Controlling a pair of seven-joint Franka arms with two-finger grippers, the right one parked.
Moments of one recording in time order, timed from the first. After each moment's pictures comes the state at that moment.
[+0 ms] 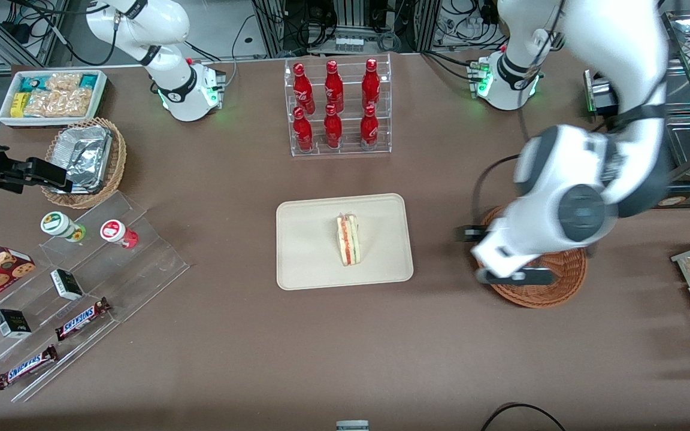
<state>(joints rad) -0.23 0.42 -0.05 -1.40 -0.07 1.60 -0.25</state>
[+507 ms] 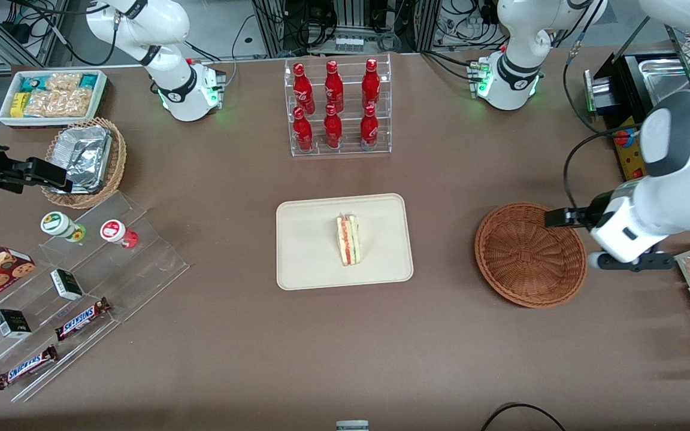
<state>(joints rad) -0.05 0.28 -0.05 -1.46 -0.07 1.52 -0.09</state>
